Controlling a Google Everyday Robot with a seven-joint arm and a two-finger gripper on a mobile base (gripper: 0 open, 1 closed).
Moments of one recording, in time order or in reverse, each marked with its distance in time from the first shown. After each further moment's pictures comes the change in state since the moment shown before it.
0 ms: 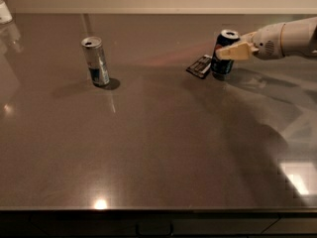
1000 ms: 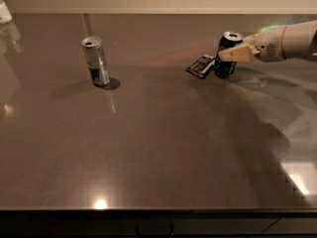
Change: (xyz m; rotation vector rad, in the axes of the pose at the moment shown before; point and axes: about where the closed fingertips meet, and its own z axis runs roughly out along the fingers) arm 0.011 -0.013 -0.001 0.033 0.008 -0.003
